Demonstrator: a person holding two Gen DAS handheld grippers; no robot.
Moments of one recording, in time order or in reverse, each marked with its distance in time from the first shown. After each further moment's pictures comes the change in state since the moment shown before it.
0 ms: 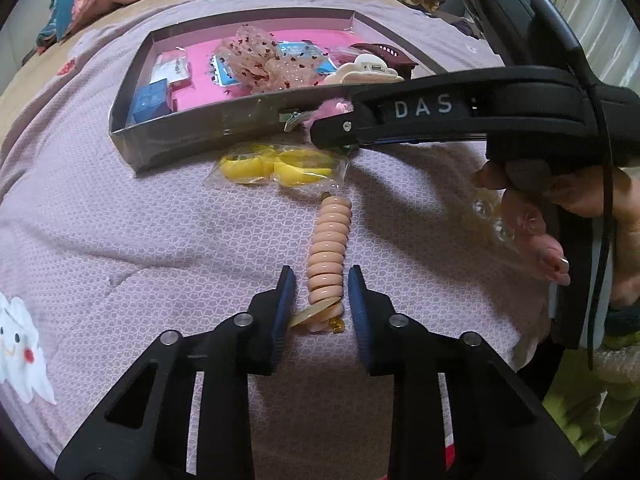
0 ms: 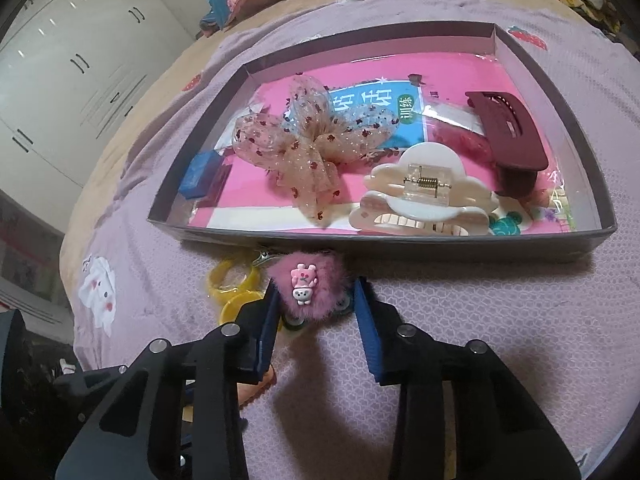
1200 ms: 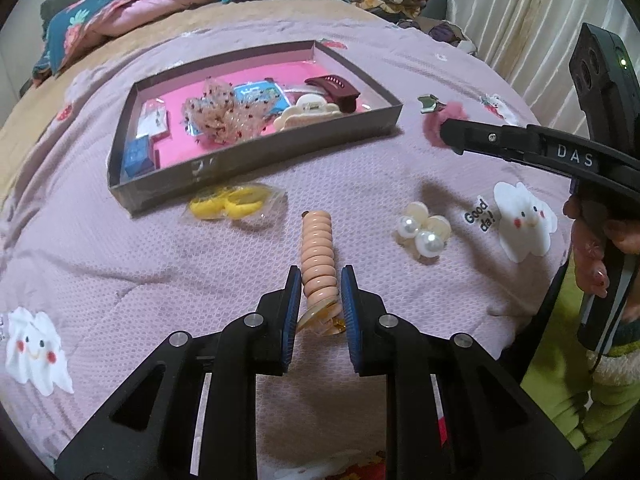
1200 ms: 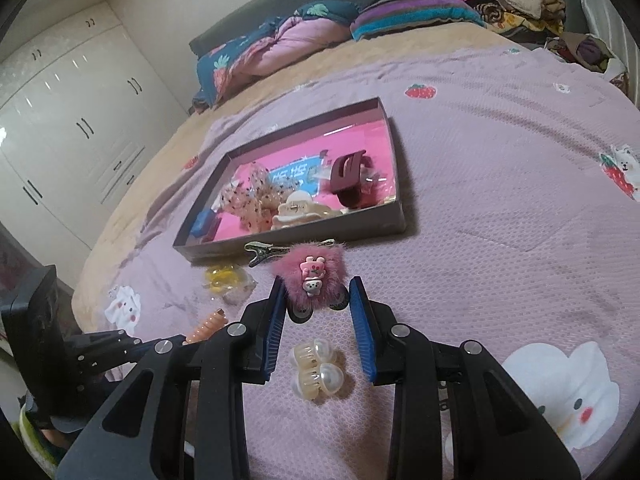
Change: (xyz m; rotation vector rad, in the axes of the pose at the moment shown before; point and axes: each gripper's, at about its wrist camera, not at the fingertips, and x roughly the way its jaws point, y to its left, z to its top) left arm -0.047 -0.051 0.006 0.069 -0.050 0.019; right arm -0.137 -0.063 -0.067 0.089 -0.273 -0.007
